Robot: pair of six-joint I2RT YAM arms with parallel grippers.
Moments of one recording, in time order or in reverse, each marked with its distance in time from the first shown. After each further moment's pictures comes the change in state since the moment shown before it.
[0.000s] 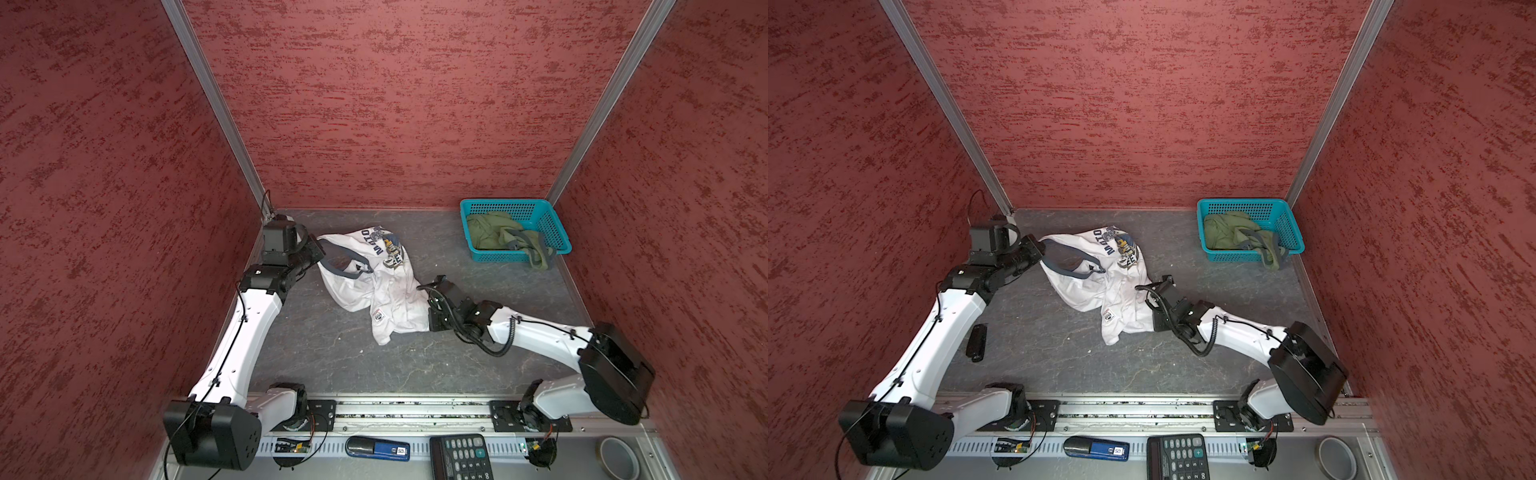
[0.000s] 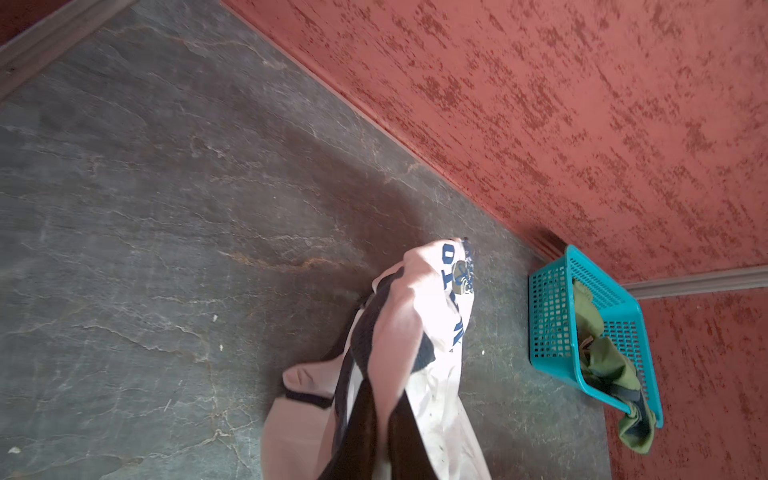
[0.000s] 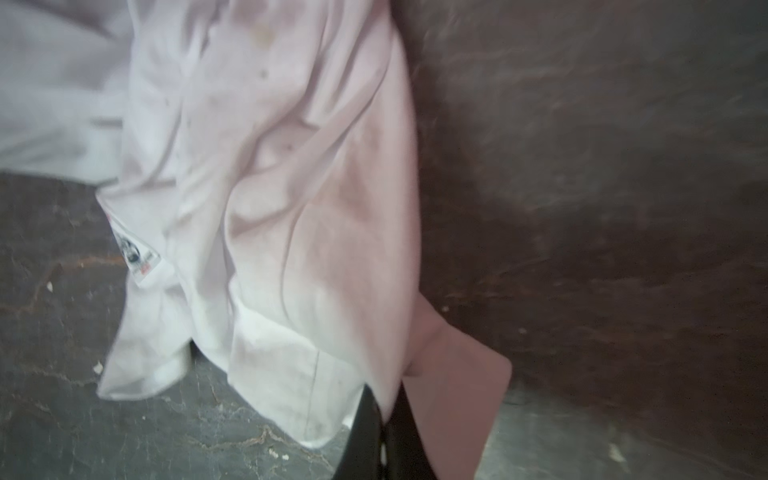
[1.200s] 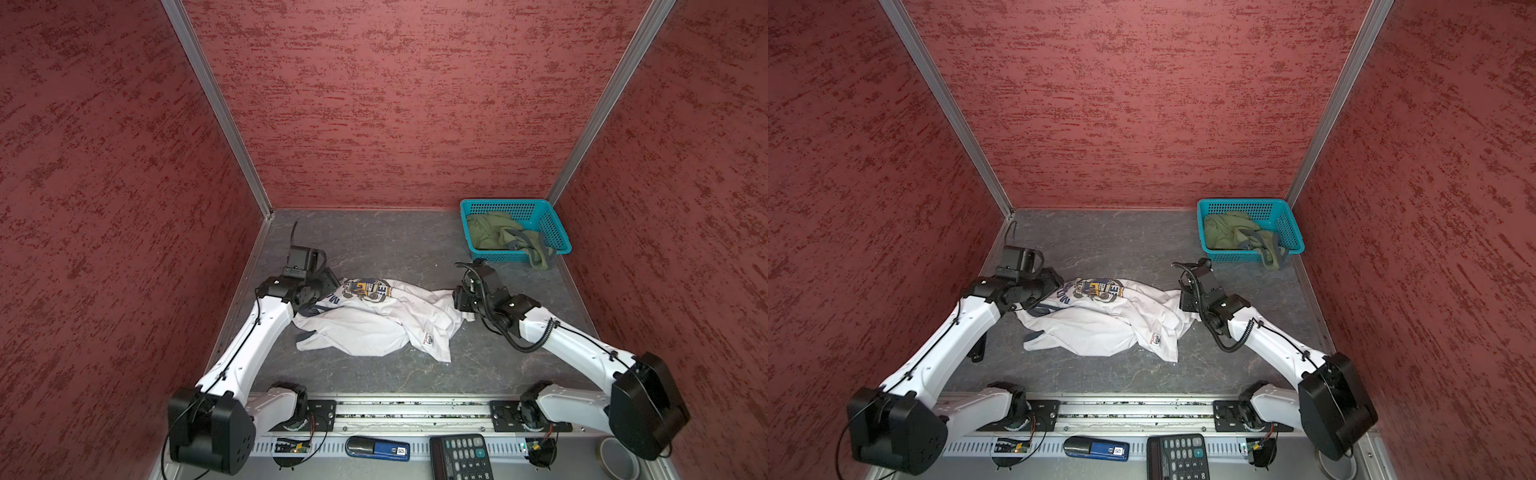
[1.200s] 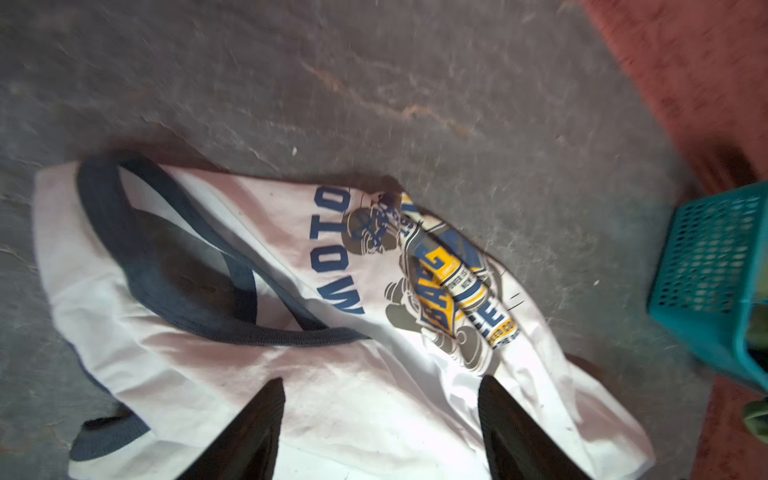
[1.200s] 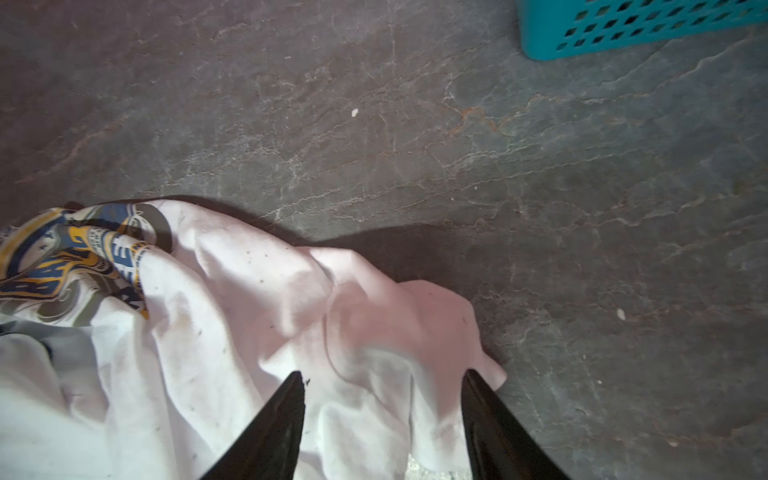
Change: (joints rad) left arm -0.167 0.050 -0.197 -0.196 -0.092 -0.116; right arm -0.229 -0.158 -0.064 -0.003 -0.013 -0.003
